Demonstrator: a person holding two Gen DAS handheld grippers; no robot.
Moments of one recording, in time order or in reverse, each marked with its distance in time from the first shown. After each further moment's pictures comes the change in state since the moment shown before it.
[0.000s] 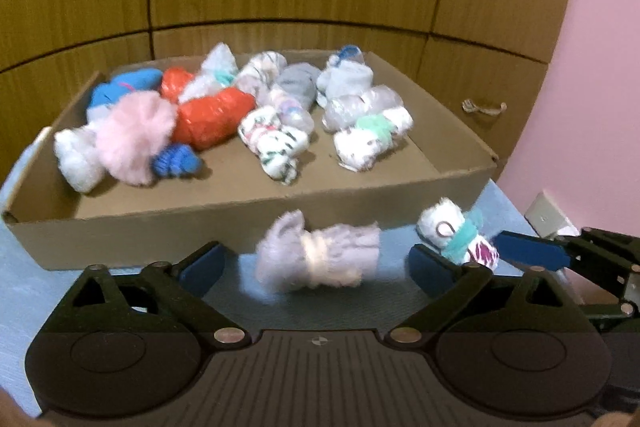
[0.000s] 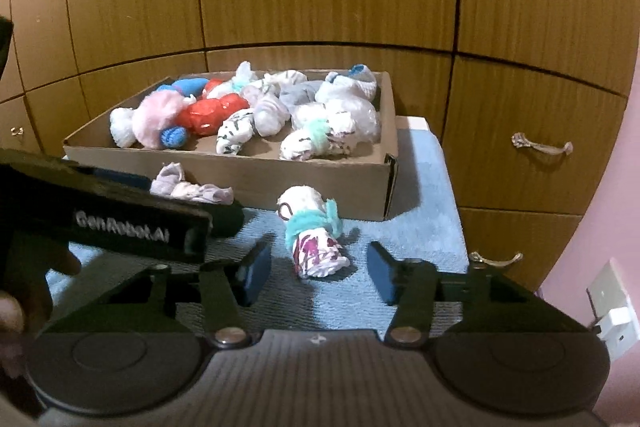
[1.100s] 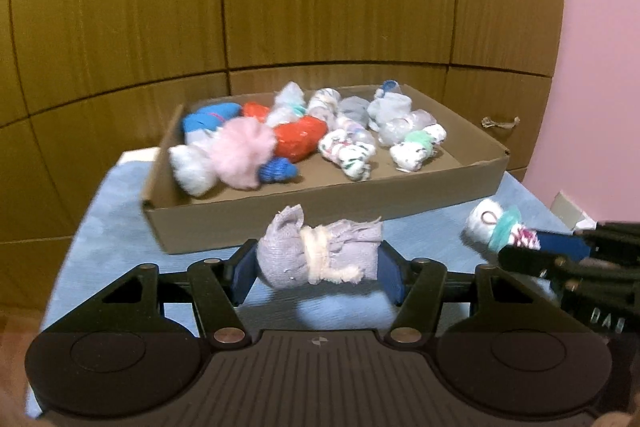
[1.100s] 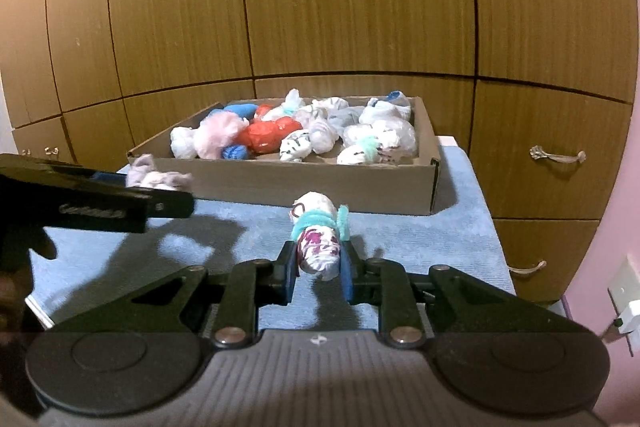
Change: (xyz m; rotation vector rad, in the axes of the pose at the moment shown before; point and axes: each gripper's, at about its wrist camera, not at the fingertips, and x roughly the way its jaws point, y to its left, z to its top) left arm -0.077 0.044 -0.032 0.059 -0.134 0.099; right arm -0.040 0.031 -0.022 0.006 -0.108 0.074
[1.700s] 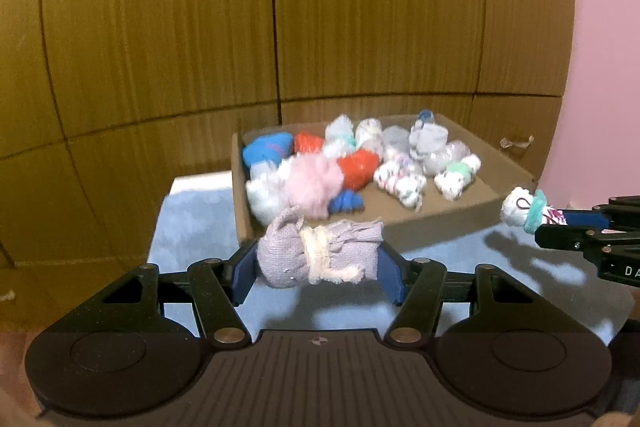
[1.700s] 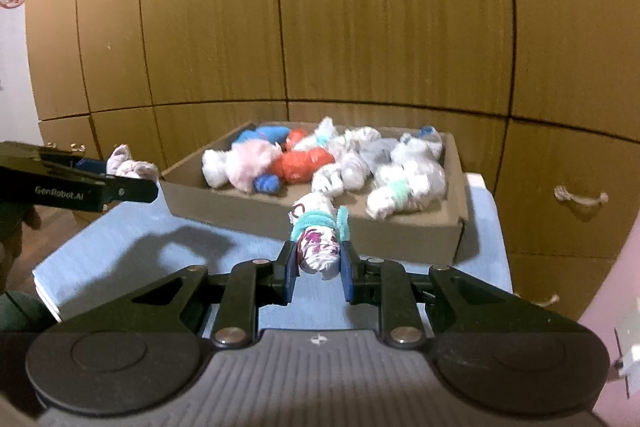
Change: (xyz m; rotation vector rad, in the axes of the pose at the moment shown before) left arm -0.035 0.061 0.028 0.022 -0.033 0.002; right arm -0.004 0.007 0.034 -0.075 -0.013 0.085
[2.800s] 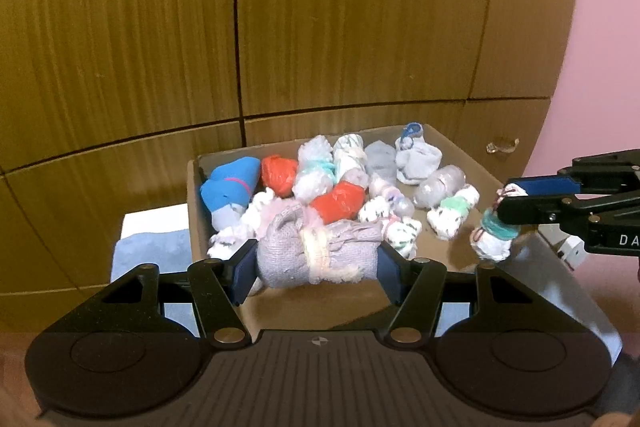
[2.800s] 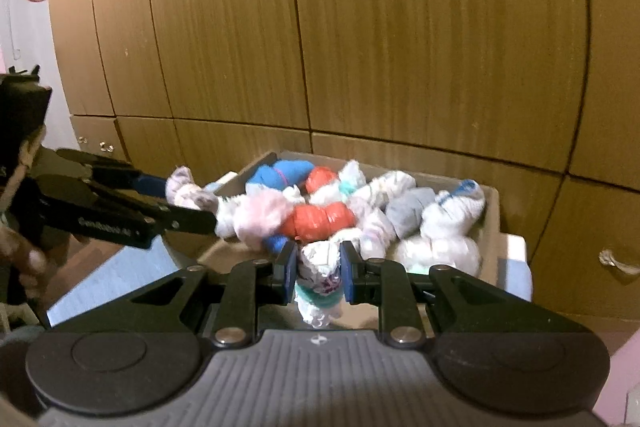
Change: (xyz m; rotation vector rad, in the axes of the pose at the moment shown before) left arm 0.067 0.017 0.067 -0.010 0.112 -0.126; right arm 0.050 -0.032 0.080 -0.039 0.080 0.152
